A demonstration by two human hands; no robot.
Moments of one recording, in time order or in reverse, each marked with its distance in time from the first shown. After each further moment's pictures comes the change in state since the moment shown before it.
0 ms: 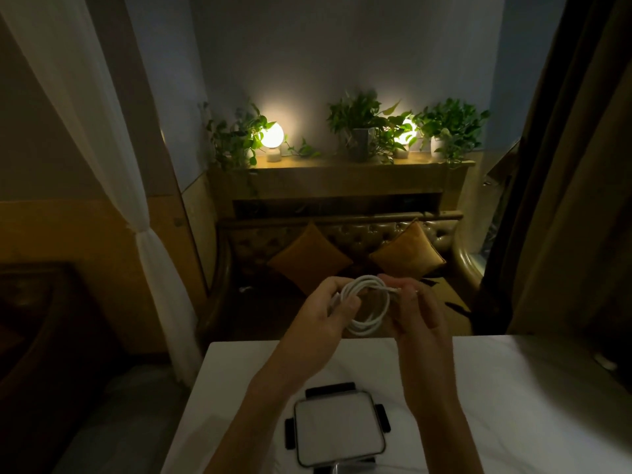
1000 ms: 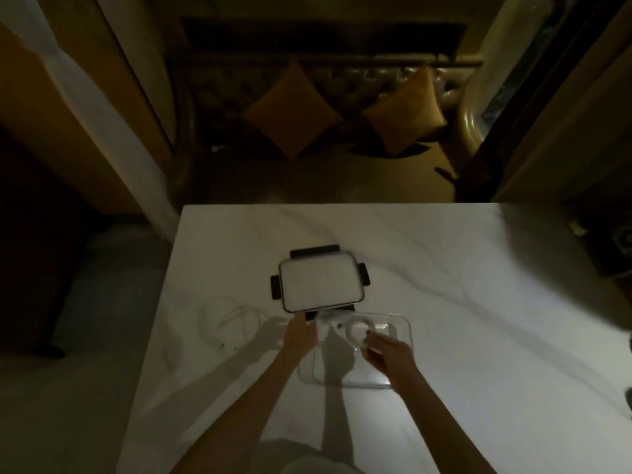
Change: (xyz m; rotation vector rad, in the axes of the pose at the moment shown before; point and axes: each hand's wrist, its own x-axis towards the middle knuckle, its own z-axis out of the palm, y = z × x) left_hand -0.112 -0.349 0.044 0.312 0.039 -1.033; right_hand -0.152 0.249 -0.137 -0.123 0.329 1.230
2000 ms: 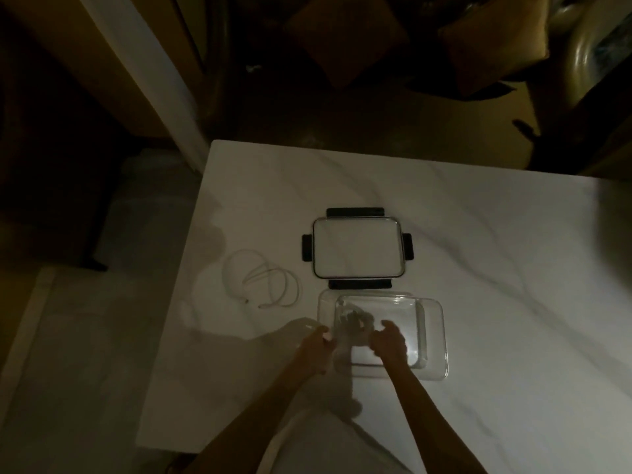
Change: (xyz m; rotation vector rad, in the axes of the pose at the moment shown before) left_hand 0.001 -0.083 0.019 0.115 -0.219 -0.160; right_hand 0.064 0.051 0.064 -0.966 0.136 0.069
